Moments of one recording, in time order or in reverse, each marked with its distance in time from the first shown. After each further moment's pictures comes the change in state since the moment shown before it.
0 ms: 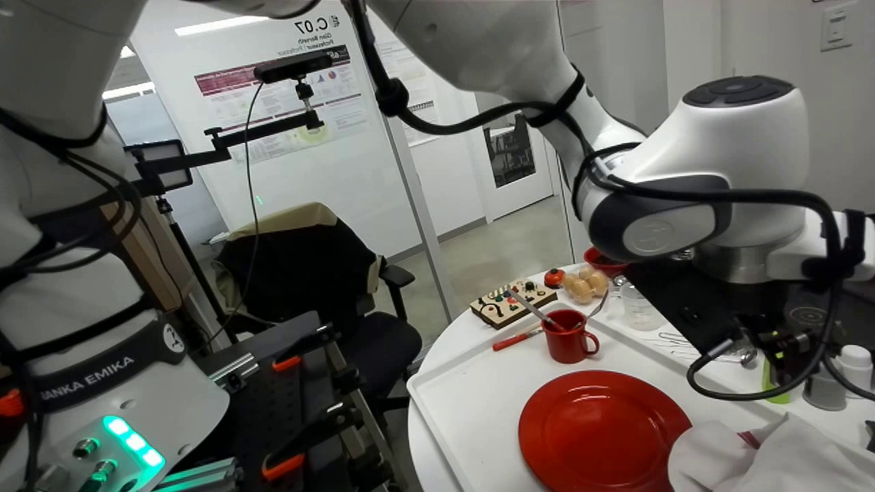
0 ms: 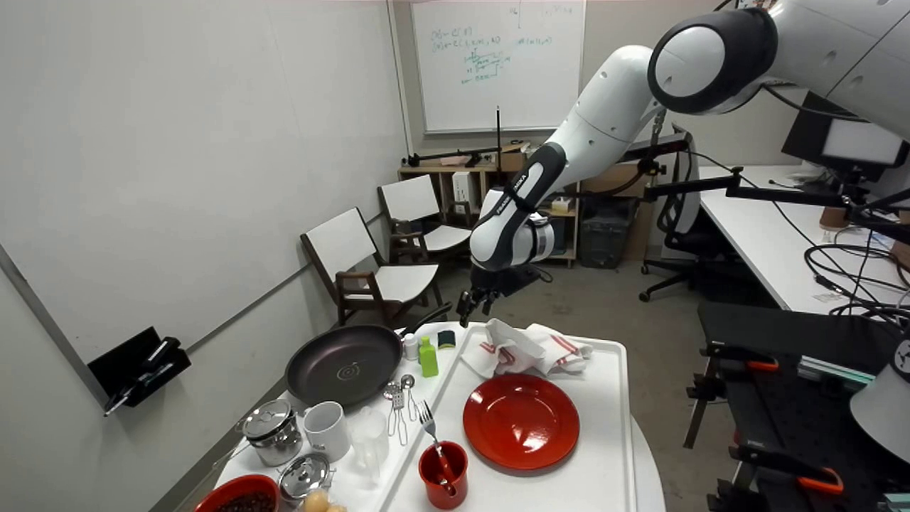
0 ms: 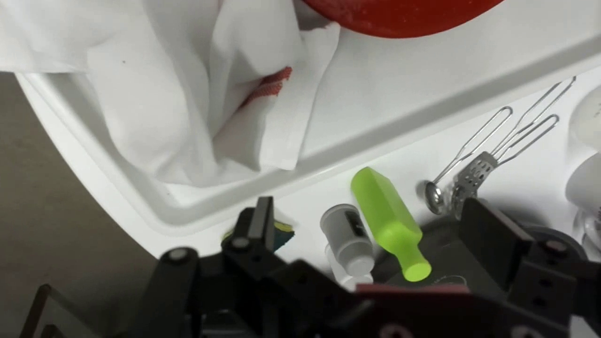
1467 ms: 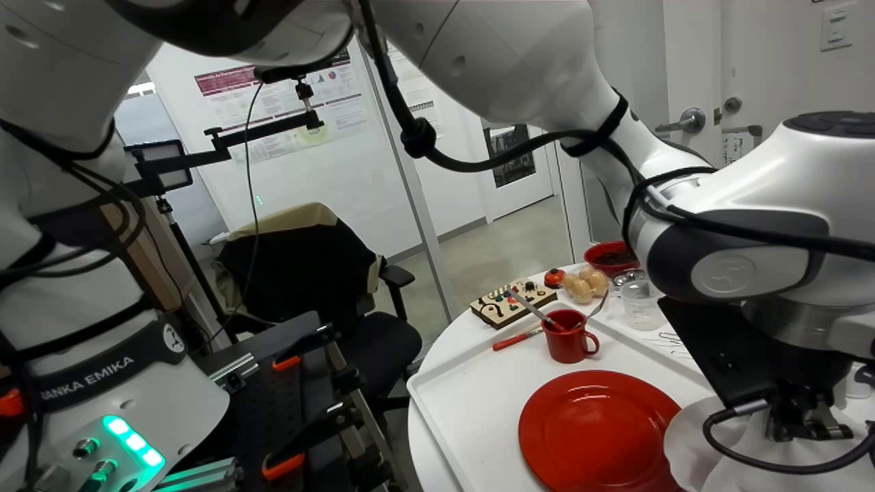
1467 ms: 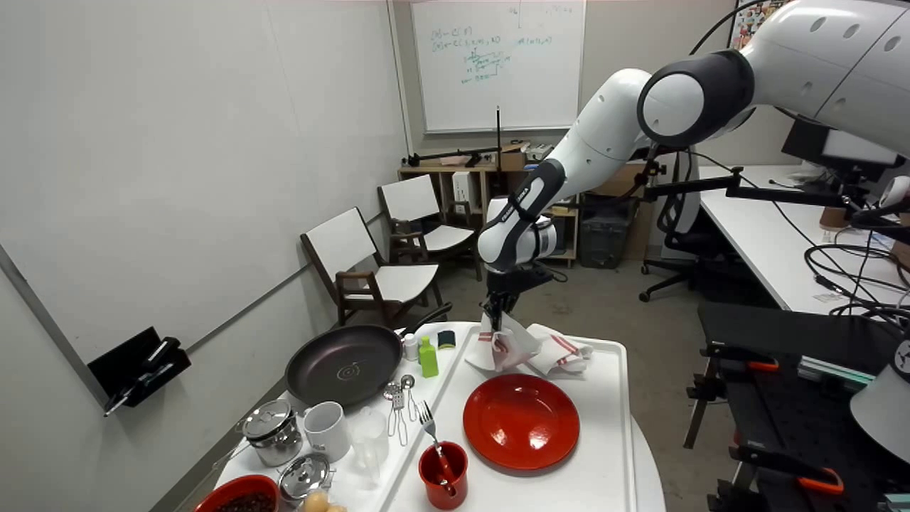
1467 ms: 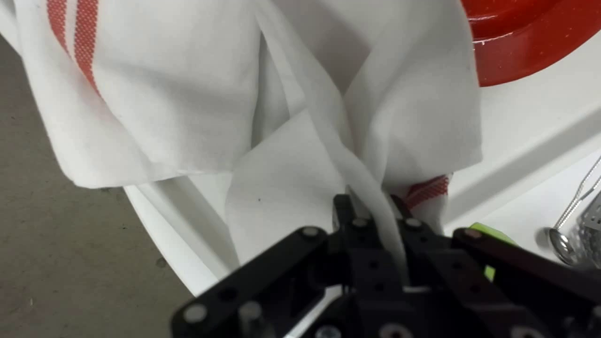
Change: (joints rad) arm -0.006 0.121 -0.103 0.195 -0.019 -0.260 0.170
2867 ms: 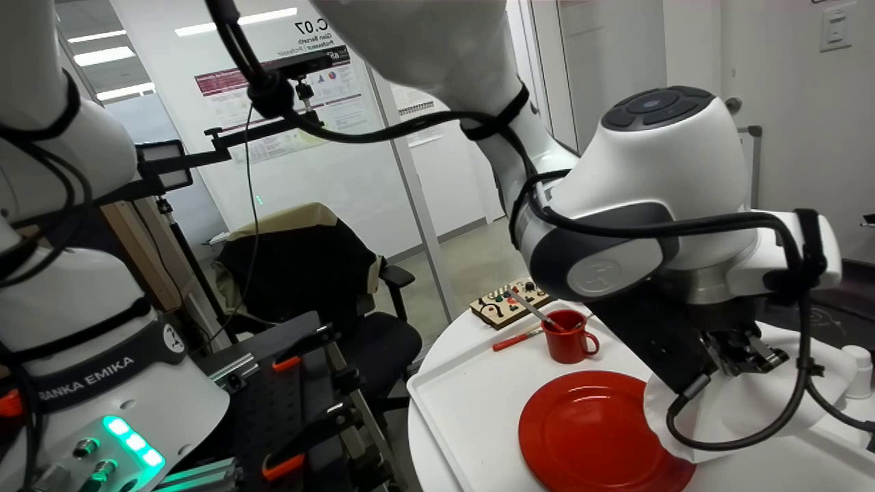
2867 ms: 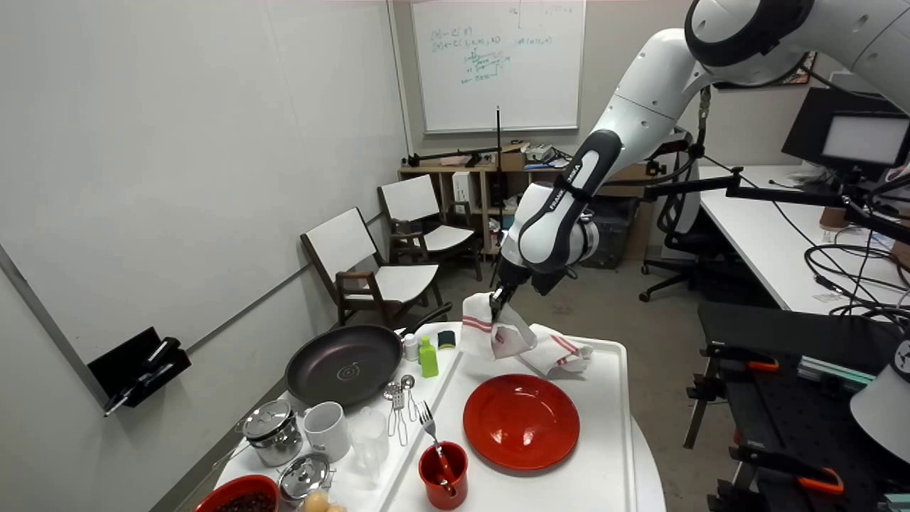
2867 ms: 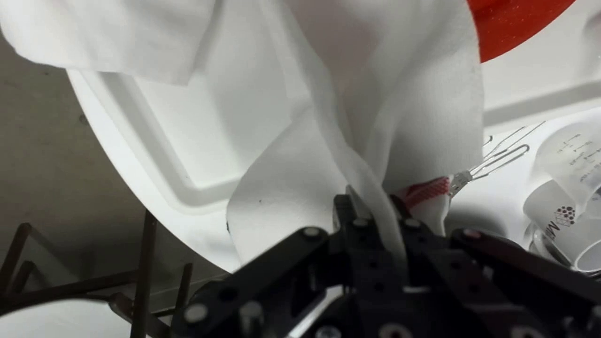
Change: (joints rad) arm -0.275 -0.224 0.297 -0.502 -0.293 0.513 -0.170
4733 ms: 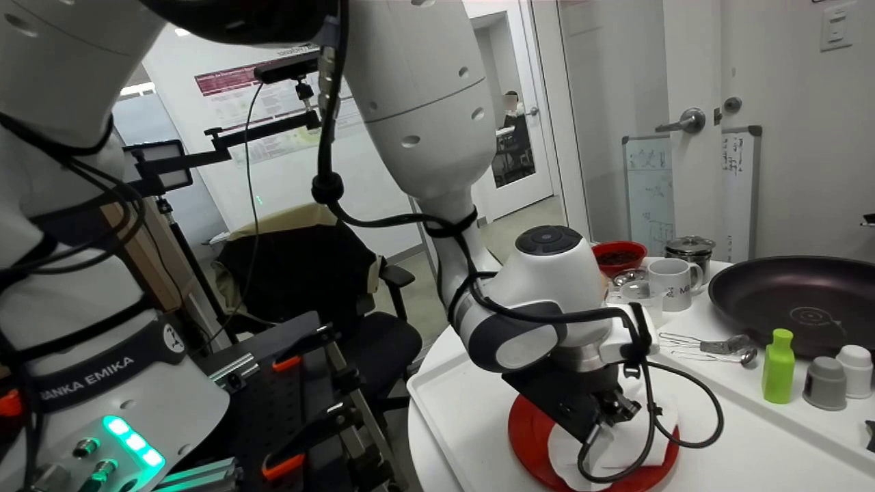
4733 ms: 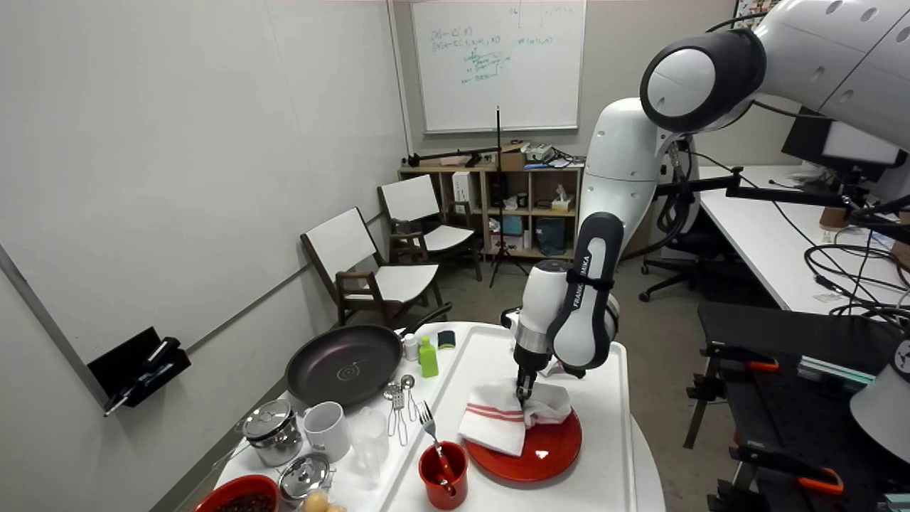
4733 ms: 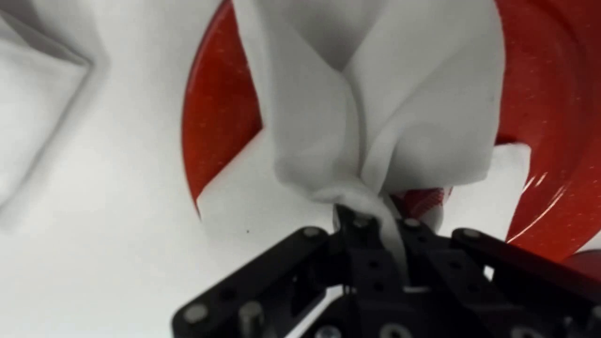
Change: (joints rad) arm 0.291 0.179 -0.190 -0.085 -0.095 0.168 -0.078
